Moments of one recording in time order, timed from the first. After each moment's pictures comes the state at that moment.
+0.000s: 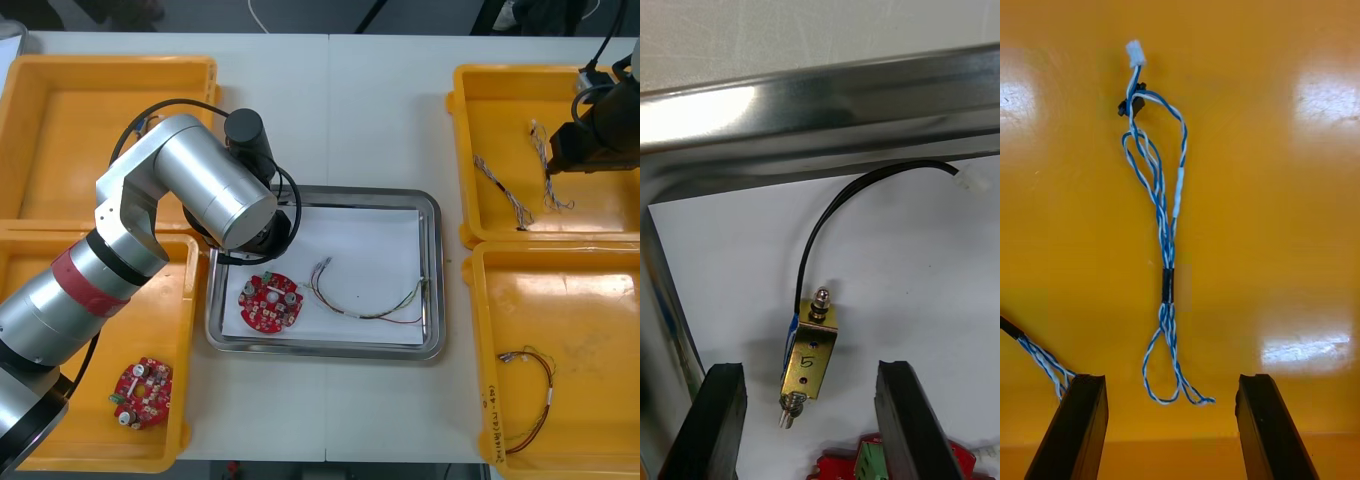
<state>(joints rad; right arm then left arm) -0.86 -0.54 -0.19 -1.15 -0.35 1.61 1.66 -0.69 0.43 -0.56 -1.68 0.42 1.60 -0.91</state>
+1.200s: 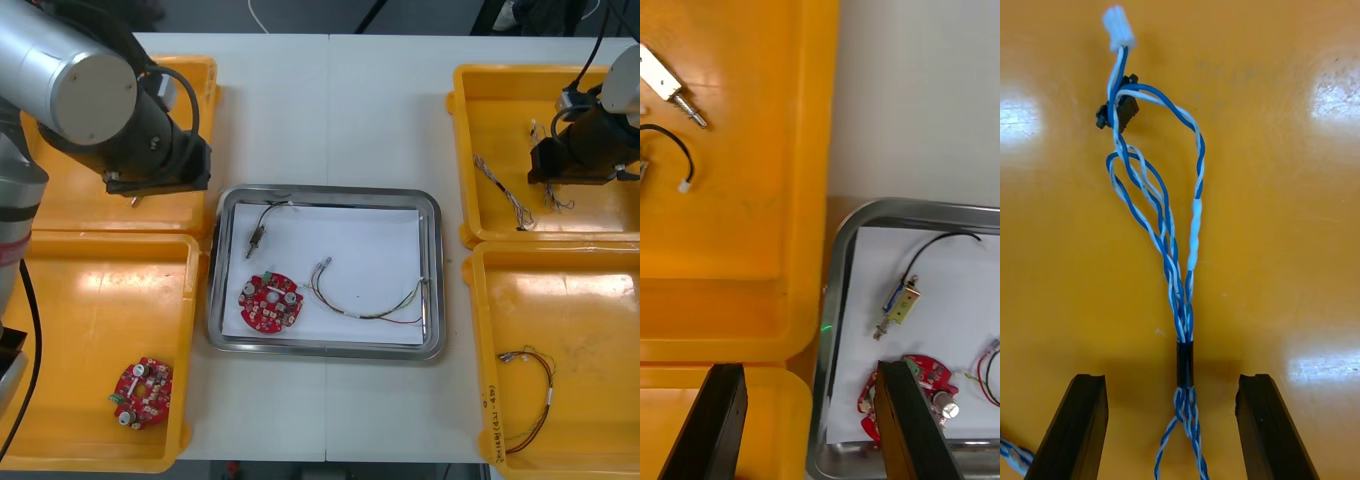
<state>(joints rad) -0.88 -0.51 -0.19 -0.94 -0.36 1.40 1.66 -0.70 0.52 -0.15 -1.91 0.58 1.91 -0.92</state>
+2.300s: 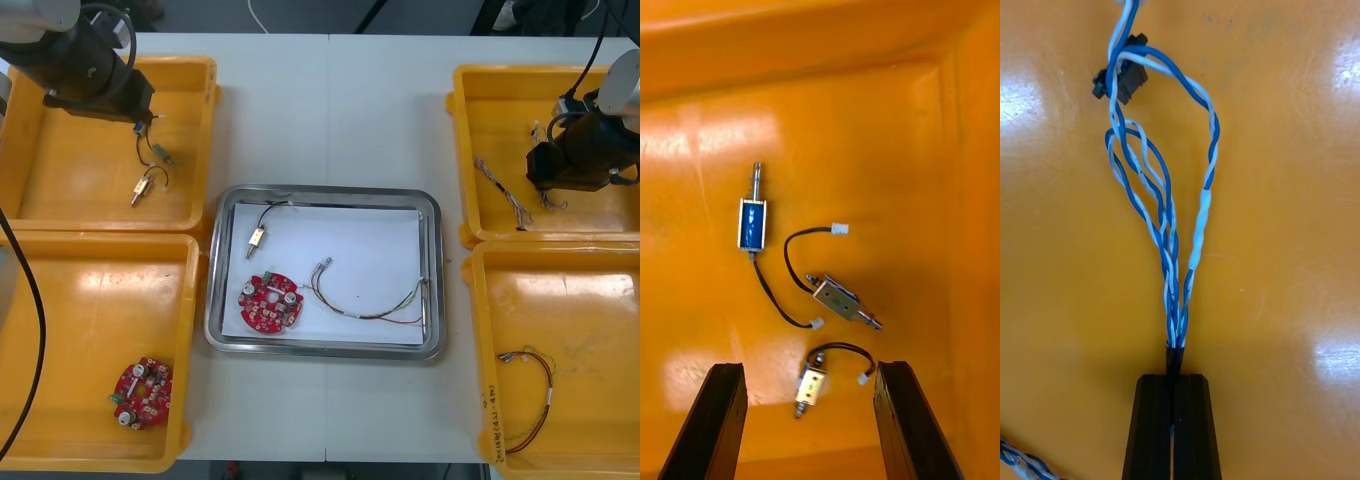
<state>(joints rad) -0.91 -0.51 -0.19 -0.86 -0.39 1.39 1.64 -0.98 0.55 0.01 -1.19 0.46 1.59 -1.59</state>
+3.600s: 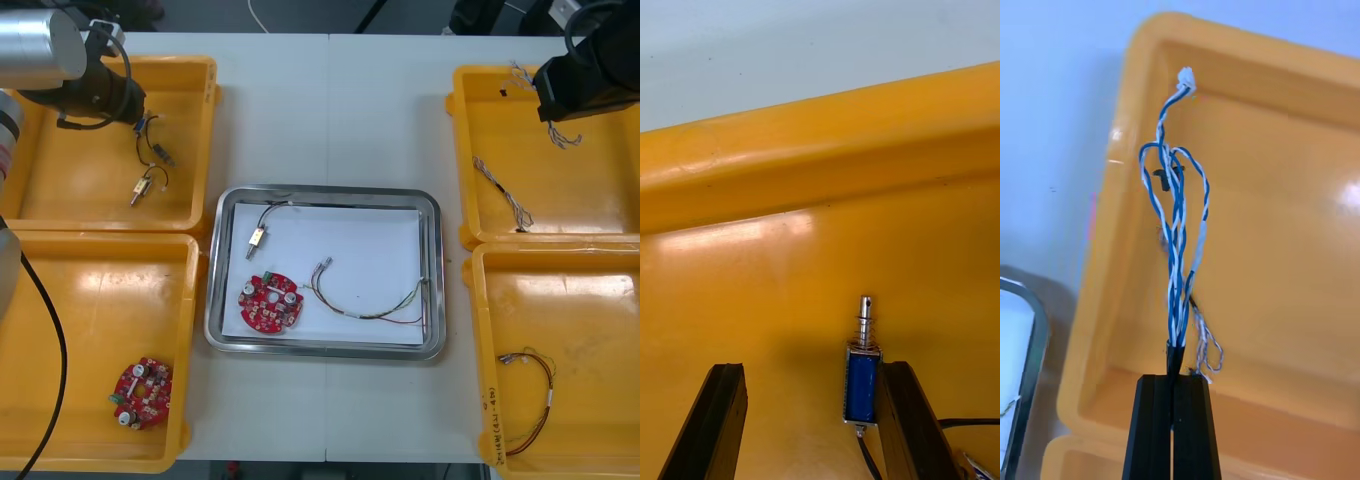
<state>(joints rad) -0.90 -0.52 -0.17 -1.59 -0.53 1.92 1.64 -1.03 0.54 0.02 -0.78 0.45 1.04 -1.77</state>
